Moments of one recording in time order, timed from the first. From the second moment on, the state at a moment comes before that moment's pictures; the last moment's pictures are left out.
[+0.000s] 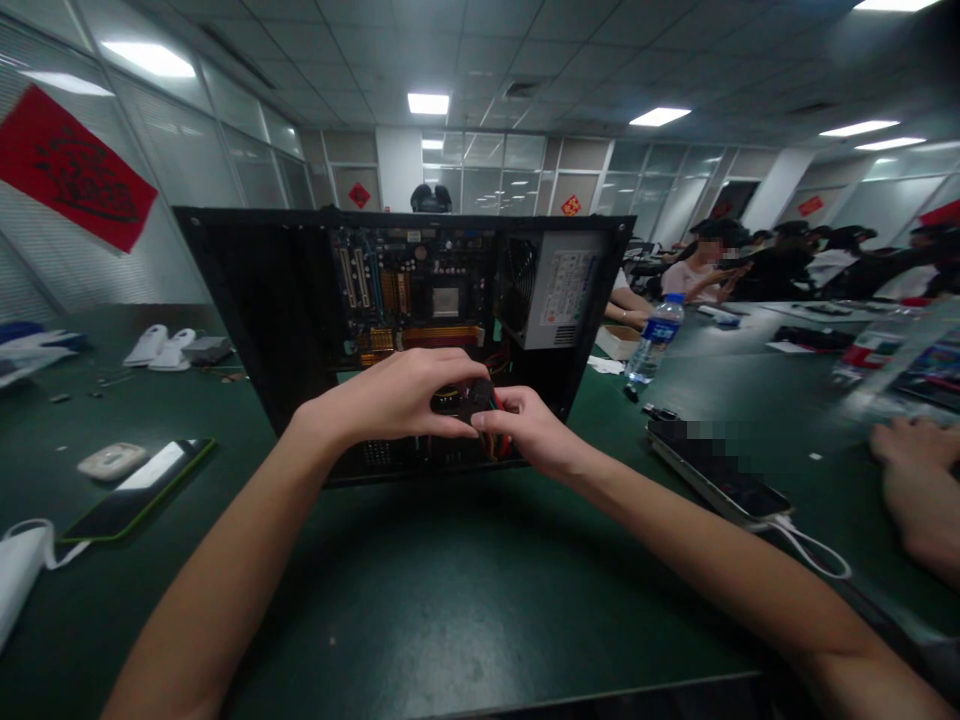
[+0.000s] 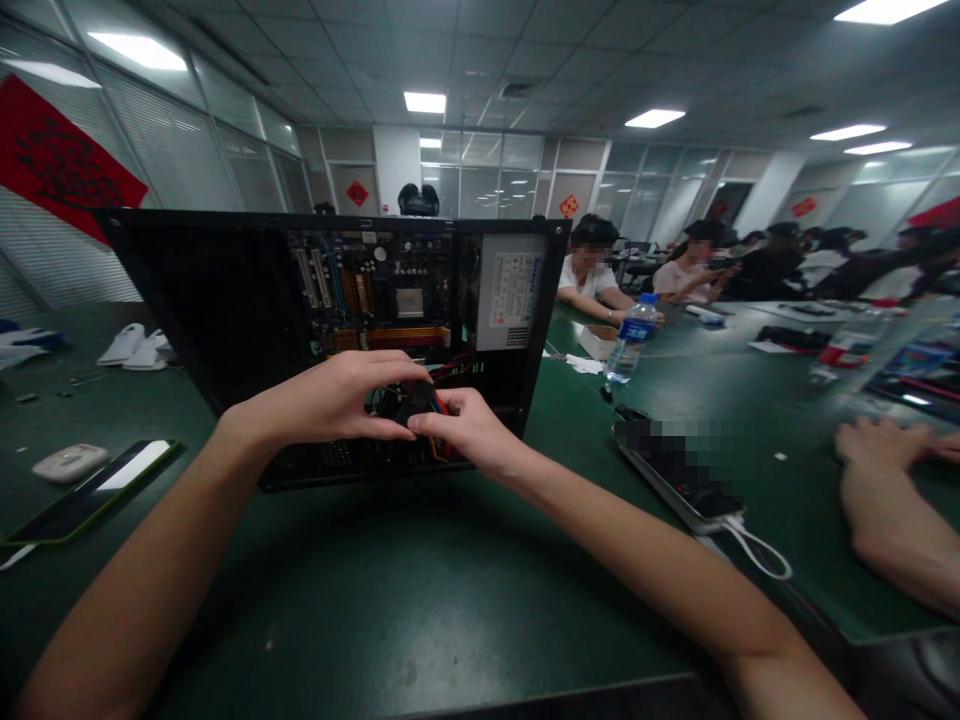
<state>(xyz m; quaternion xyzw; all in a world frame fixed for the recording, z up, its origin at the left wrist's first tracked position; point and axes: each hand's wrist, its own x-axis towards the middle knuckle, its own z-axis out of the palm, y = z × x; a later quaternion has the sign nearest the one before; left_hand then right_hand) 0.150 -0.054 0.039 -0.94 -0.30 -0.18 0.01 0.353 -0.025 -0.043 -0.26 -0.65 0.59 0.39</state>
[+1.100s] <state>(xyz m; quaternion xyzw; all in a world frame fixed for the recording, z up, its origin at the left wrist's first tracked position) 0.150 -0.050 0.038 -0.94 -0.30 -0.18 0.01 0.361 -0.014 -0.037 -0.23 -0.63 0.65 0.35</state>
